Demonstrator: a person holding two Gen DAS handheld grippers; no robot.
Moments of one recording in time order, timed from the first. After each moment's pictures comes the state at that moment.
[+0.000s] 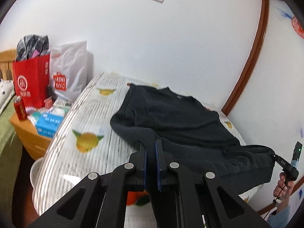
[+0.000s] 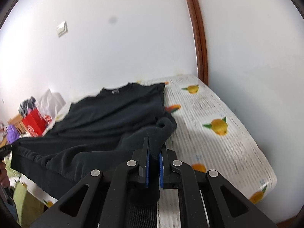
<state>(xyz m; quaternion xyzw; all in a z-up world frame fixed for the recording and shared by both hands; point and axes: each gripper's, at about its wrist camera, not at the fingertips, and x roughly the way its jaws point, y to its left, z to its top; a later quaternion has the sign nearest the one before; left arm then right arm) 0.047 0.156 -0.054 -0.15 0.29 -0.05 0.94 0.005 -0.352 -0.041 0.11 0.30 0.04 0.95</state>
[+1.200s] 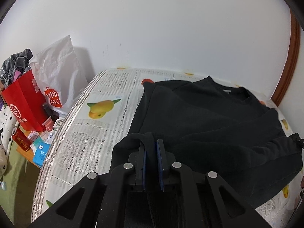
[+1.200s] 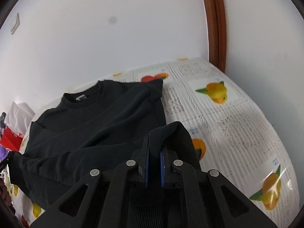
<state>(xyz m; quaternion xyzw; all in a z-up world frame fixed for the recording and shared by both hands) 0.269 0.126 -0.119 -0.05 0.37 0.07 0.92 0.267 -0.341 -0.135 0.11 0.40 -0.01 0.91</state>
